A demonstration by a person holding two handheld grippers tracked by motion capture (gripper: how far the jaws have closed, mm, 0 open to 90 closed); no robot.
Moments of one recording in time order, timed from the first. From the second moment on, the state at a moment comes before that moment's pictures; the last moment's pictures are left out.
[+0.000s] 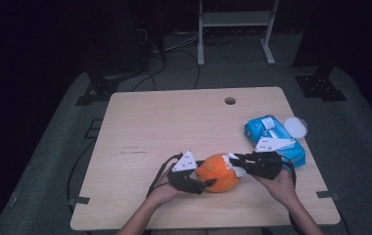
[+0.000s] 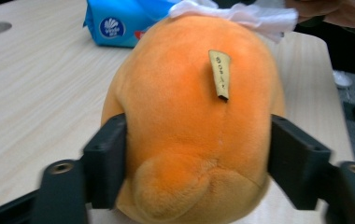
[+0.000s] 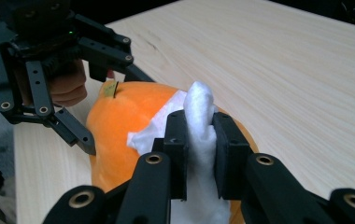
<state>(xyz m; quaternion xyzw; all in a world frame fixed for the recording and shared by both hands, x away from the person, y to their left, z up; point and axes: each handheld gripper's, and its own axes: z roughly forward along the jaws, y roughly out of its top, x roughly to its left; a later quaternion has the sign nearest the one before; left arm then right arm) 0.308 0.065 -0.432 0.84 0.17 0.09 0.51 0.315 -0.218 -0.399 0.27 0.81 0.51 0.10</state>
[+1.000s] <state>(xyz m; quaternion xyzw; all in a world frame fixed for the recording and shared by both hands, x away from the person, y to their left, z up) 0.306 0.072 -0.419 0.85 0.18 0.07 0.50 0.308 -0.198 -0.402 0.25 0.82 0.50 0.10</state>
